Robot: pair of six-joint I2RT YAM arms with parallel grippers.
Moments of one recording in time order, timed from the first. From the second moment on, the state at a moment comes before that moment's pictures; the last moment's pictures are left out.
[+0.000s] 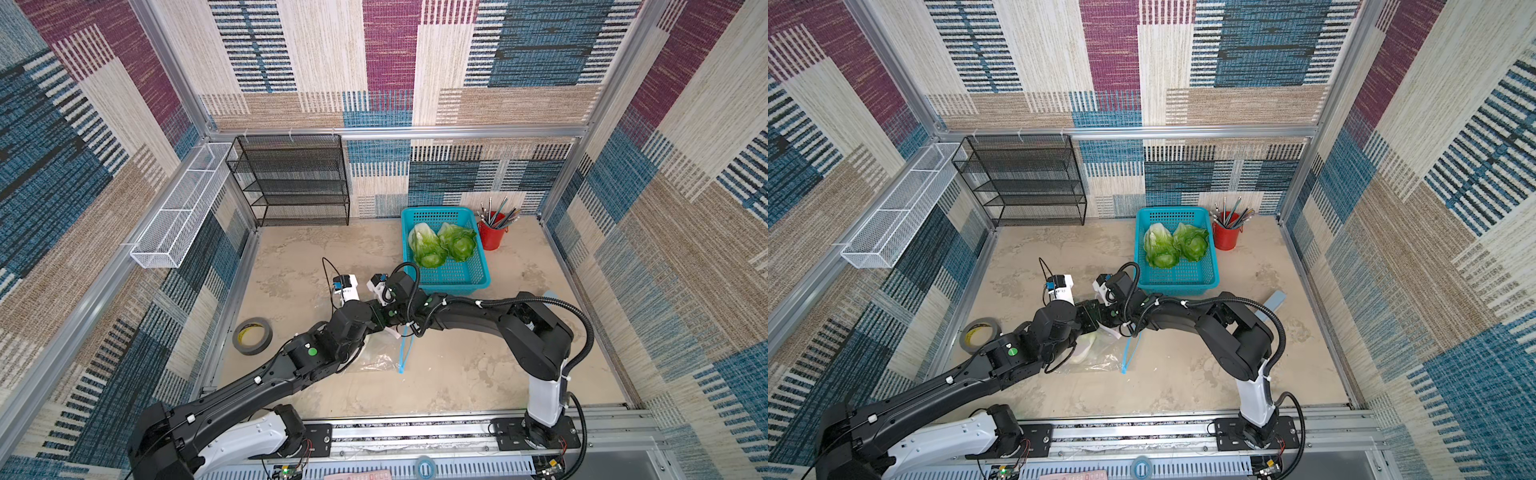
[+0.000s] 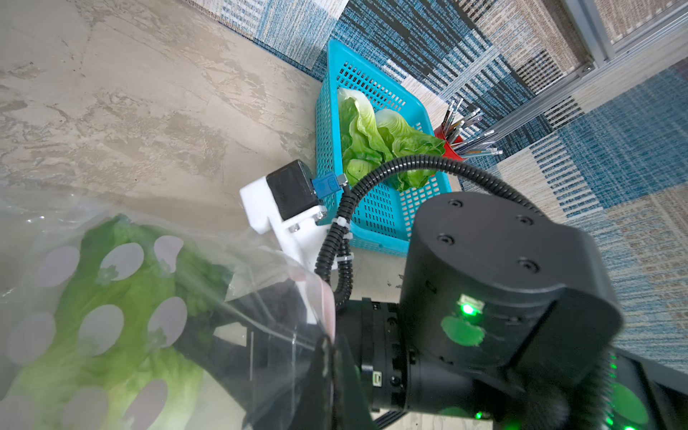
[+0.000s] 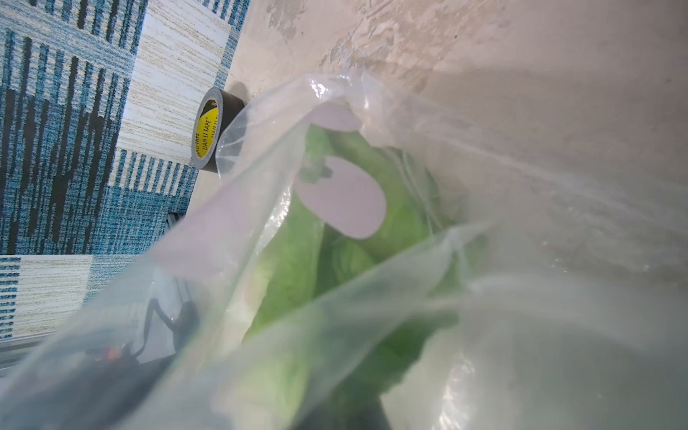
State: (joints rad) left arm -0.90 1.00 0.75 -0.23 -0.43 -0.89; right arm 0.85 1.92 1.20 0.00 -0.43 0.61
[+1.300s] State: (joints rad) left arm -0.29 1.02 1.01 -0.72 0.03 -0.50; right arm 0.85 1.81 1.13 0.06 -0.51 0.52
